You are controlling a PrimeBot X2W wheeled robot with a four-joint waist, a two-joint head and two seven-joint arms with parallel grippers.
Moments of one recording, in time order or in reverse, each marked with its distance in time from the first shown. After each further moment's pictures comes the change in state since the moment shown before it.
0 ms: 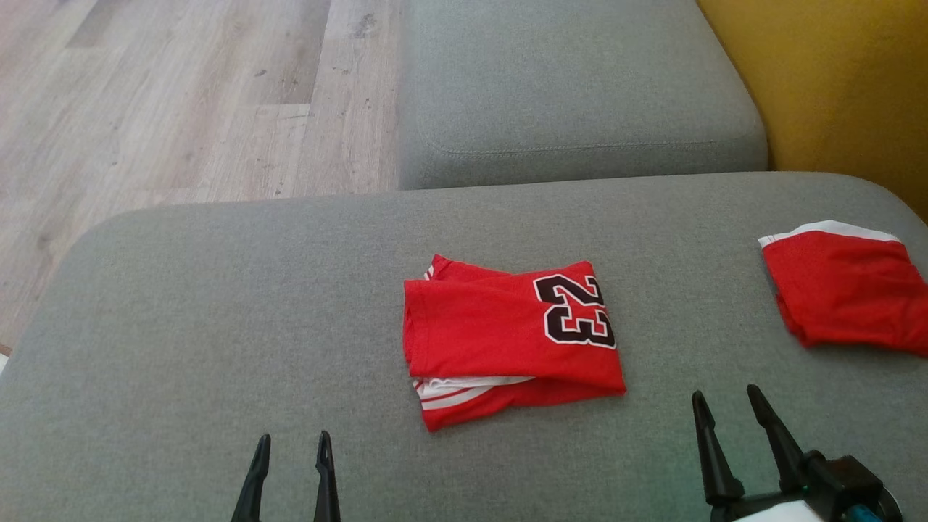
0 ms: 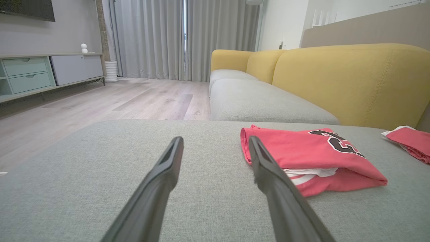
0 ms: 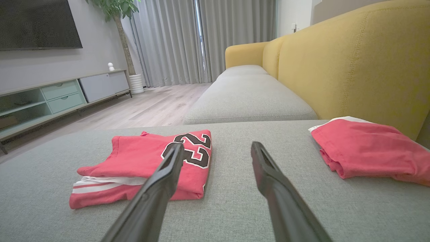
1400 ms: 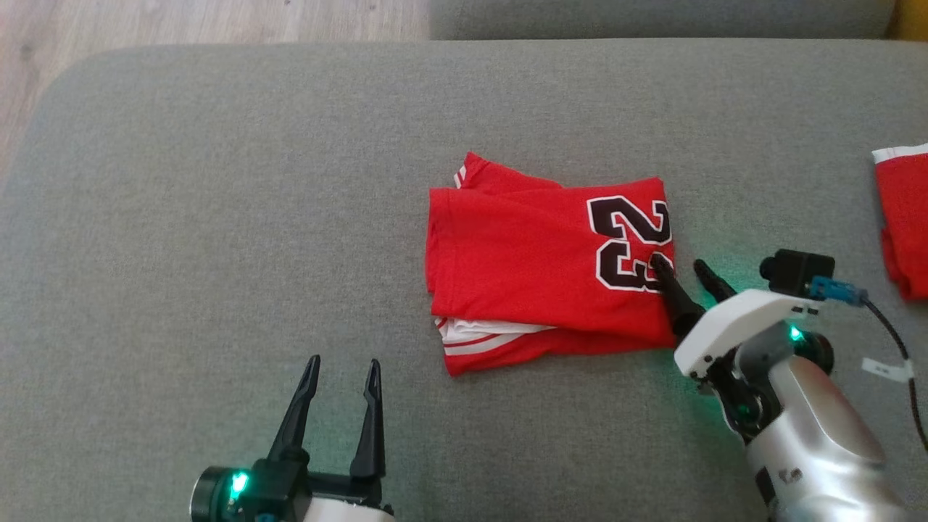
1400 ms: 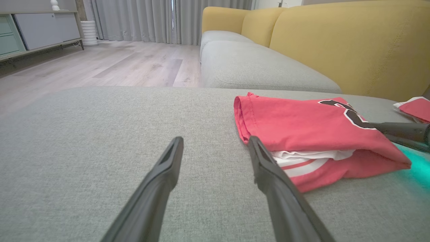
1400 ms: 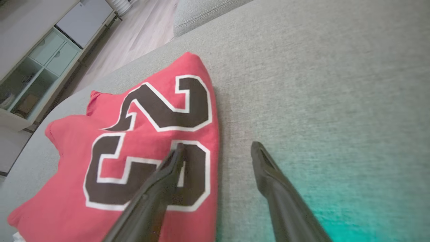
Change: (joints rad) left arm -0.181 -0.002 -0.106 0.027 0.001 -0.010 0.000; right arm -0.609 -0.058 0.139 0.520 0.443 0.000 0.332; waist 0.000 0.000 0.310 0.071
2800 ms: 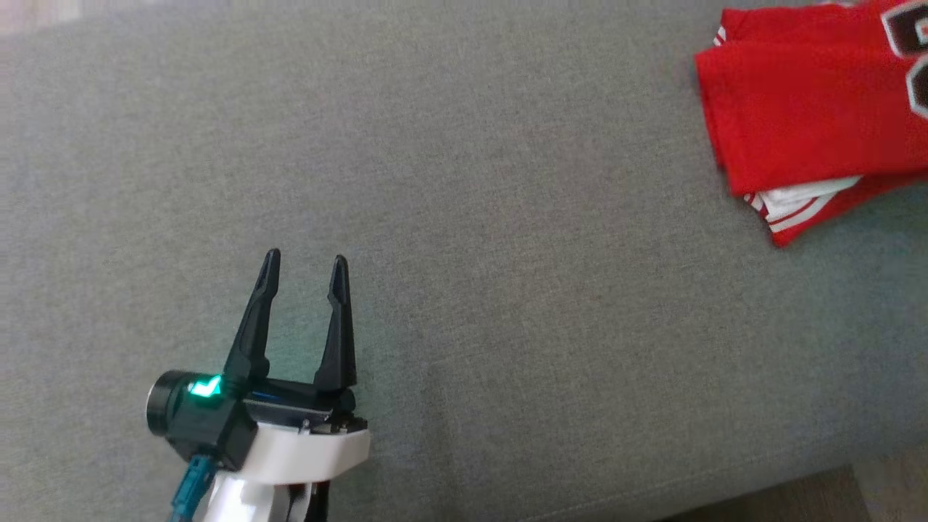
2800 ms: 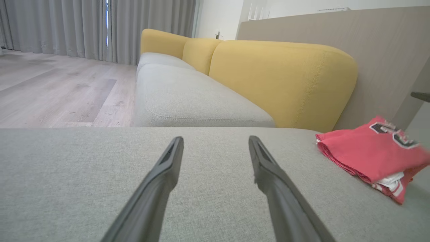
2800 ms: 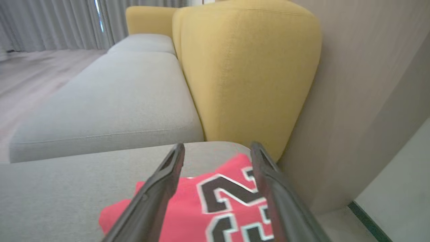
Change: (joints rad) left arm -0.130 -0.002 0.096 -0.159 -0.021 -0.123 -0.002; right arm -0.295 -0.388 -0.208 -0.127 -0.173 0.000 -0.033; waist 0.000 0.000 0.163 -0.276
